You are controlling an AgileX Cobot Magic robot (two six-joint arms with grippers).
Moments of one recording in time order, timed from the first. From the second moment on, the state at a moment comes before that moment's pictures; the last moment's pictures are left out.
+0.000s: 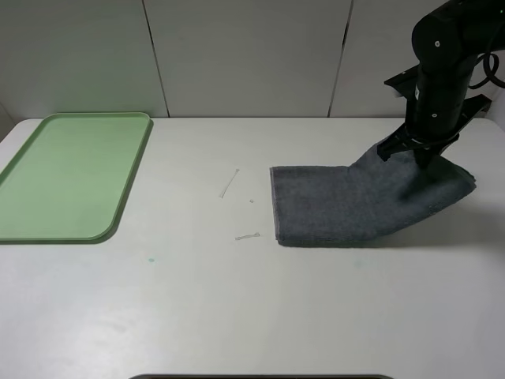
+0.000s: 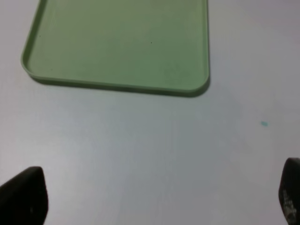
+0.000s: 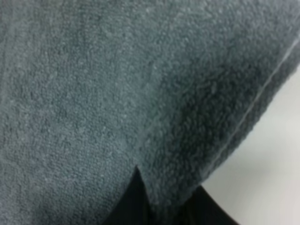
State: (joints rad) left arm -0.01 0.08 -0.50 0.08 1.06 -0.15; right arm 0.22 1.91 -1.30 -0.44 0.97 0.11
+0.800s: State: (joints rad) left arm -0.01 0.08 -0.50 0.08 1.06 -0.15; right arm 0.22 1.90 -1.30 -0.23 0.99 0.15
